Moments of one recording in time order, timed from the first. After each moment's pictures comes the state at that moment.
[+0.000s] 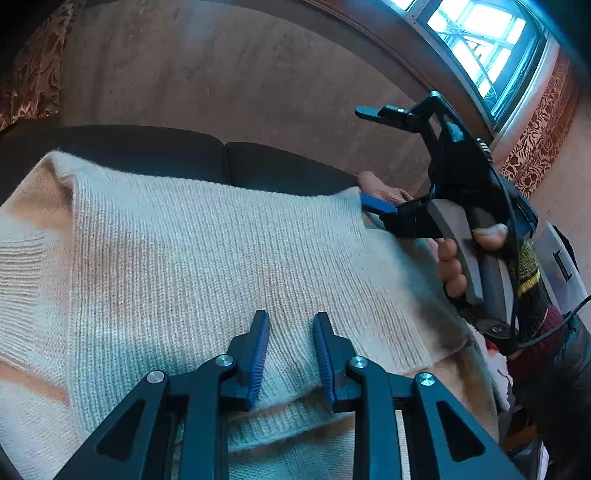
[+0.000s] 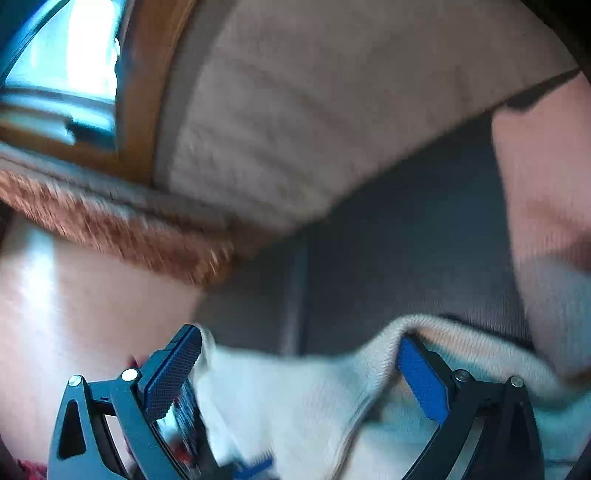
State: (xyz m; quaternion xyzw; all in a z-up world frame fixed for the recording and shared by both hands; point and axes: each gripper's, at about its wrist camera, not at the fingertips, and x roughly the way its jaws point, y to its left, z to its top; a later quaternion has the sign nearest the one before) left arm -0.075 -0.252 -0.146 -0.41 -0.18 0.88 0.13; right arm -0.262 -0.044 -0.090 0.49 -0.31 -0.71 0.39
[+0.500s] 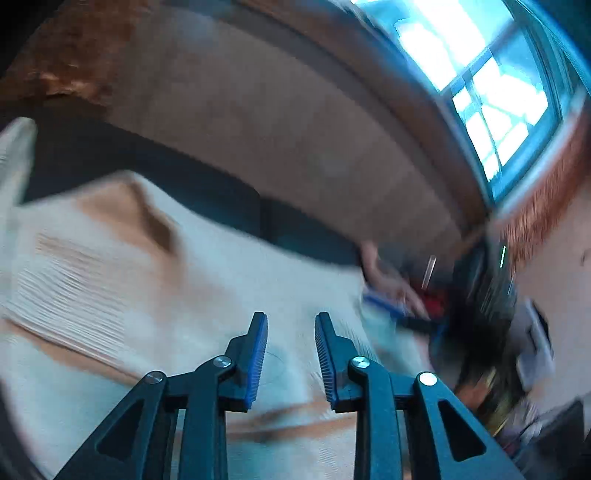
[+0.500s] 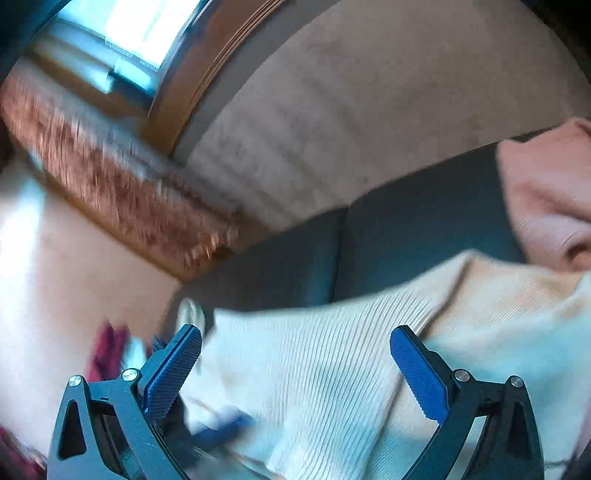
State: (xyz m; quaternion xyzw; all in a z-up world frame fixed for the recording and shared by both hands) left arm -0.043 -0.323 -0.110 -0.33 -0.30 0.89 0.09; right arm -0.154 -0.085 -0.063 0.45 -0.15 -0.78 0.41
